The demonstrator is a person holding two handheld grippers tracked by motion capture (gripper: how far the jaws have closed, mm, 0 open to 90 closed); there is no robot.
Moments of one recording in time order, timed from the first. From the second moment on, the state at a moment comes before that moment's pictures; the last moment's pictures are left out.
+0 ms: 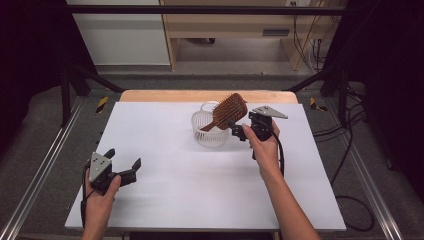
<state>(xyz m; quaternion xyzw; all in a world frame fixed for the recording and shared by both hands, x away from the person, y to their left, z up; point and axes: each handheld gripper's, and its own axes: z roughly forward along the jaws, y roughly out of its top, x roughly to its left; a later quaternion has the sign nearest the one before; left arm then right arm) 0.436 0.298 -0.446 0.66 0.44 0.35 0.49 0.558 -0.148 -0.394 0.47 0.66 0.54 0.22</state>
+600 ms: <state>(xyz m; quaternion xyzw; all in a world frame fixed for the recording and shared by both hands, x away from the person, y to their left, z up) 0.434 0.301 -0.444 0.65 0.44 0.36 0.50 0.547 -0.157 -0.385 0.44 0.67 0.55 0.24</state>
